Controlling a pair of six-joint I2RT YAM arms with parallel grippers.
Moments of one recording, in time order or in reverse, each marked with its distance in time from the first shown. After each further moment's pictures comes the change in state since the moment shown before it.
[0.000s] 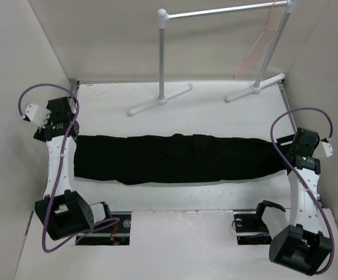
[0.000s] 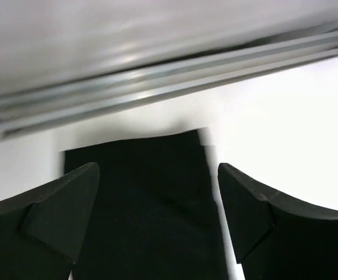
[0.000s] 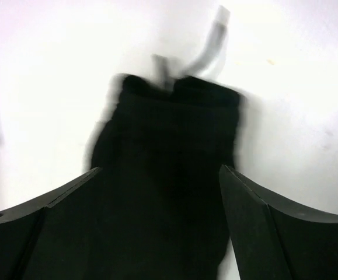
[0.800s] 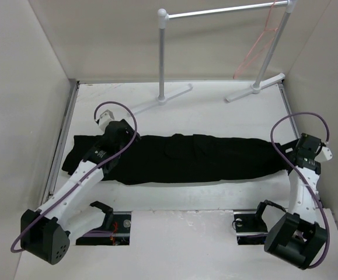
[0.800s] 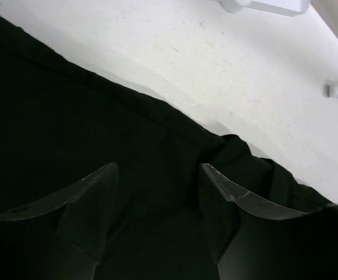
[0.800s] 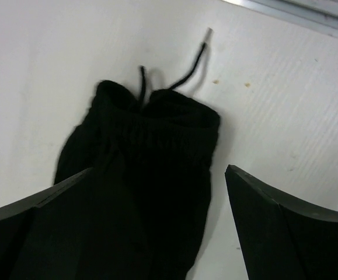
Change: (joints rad) left arm -0.752 -0.250 -0.299 0.222 0.272 -0.037; right arm -0.074 0.020 -0.006 0.027 -0.040 -0.199
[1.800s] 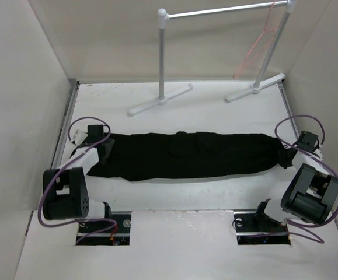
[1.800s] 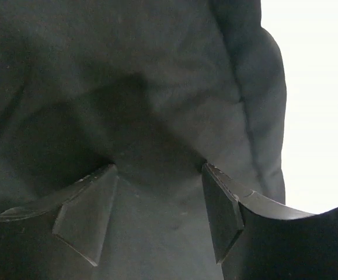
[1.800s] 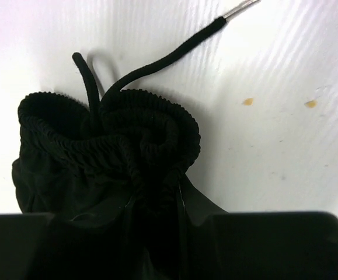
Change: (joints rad) left arm 0.487 0.338 -0.170 0.129 0.071 -0.180; right arm -0.066 0.443 -0.035 0.306 -0.153 0.145
